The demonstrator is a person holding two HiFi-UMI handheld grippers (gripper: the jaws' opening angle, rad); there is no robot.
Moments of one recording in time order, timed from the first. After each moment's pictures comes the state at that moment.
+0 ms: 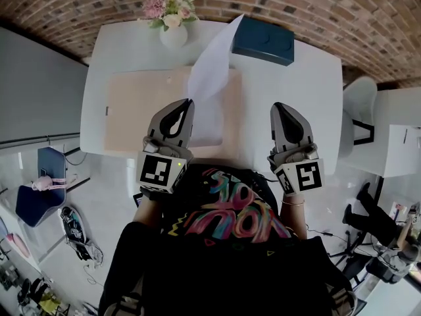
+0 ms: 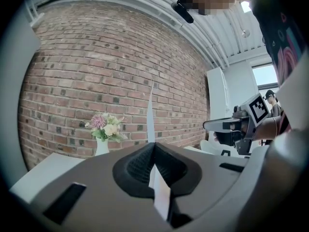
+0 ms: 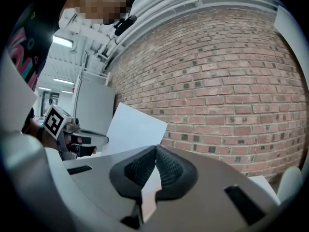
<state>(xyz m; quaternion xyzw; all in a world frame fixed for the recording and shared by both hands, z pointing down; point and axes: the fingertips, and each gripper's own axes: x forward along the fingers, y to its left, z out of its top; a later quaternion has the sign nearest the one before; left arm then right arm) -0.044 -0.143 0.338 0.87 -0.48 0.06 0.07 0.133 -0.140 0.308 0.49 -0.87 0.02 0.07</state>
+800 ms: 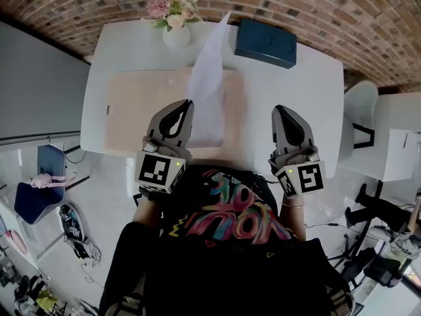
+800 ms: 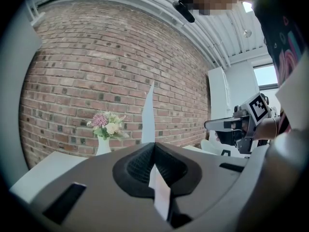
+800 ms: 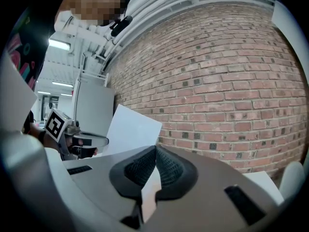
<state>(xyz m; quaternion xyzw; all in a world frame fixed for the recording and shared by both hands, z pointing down) -0.051 -0.145 0.339 0.87 -0.48 0.06 0.08 0.132 -0.141 0.307 0.49 -0.87 0.04 0.07</state>
